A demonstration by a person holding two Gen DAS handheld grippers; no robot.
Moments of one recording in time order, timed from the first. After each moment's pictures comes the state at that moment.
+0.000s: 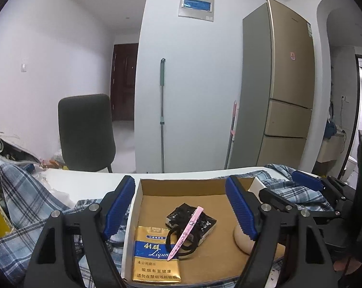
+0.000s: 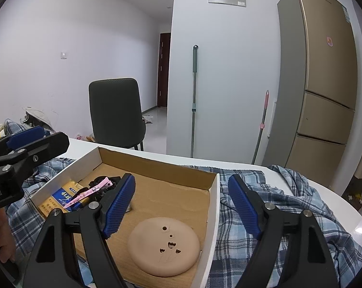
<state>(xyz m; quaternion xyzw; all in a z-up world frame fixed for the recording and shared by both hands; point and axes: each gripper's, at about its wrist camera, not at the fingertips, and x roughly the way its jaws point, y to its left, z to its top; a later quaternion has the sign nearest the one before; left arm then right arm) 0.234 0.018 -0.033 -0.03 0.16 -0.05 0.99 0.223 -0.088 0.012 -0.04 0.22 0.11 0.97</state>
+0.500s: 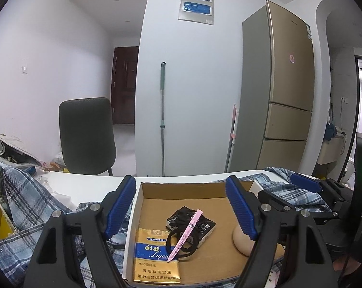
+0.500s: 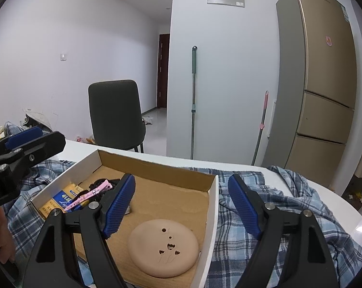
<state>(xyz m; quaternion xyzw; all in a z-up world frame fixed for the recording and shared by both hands) 0.230 0.022 -0.029 -0.03 0.15 -0.04 0.99 0.224 -0.093 0.016 -0.03 0.21 0.11 0.97</state>
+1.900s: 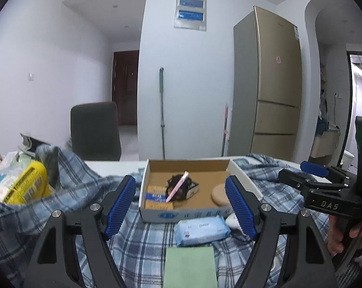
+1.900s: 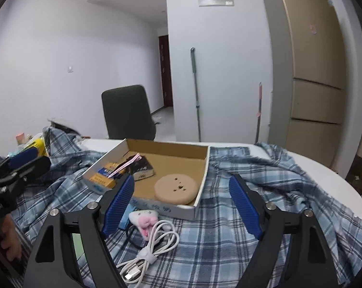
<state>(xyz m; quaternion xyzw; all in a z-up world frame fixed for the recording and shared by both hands) 0.085 0.018 -0.011 -0.02 0.16 -0.05 0.99 0.112 -0.137 0.035 0.02 0.23 0.14 0.96</state>
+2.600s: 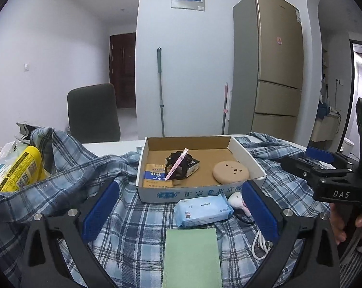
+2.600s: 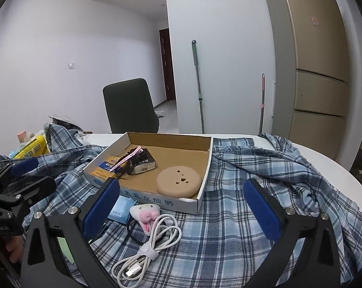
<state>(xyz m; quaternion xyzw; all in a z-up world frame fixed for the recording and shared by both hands) 0.095 0.017 -0.027 -0.01 0.22 -0.05 0.97 0.116 -0.137 0.028 0.03 0.25 0.15 0.96</state>
